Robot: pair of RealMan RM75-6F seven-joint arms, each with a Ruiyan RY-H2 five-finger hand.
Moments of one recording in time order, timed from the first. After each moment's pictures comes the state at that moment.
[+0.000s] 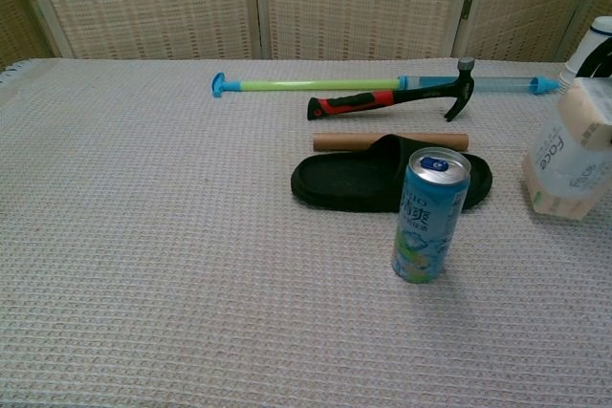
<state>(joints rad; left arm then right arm) -0.04 -1.10 -0.03 -1.75 1.52 1.55 0.21 0.56 -1.06 0.12 -1.68 -1.07 0.95 -0.01</state>
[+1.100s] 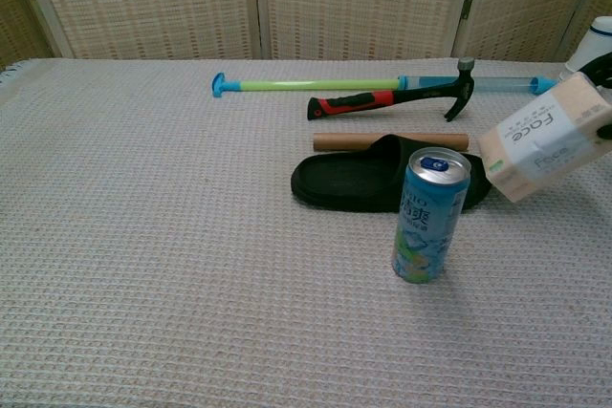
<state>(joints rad) -0.05 -1.11 -0.04 -1.75 1.50 1.54 0.23 0.51 -1.46 0.02 -0.78 -1.60 1.12 1.26</state>
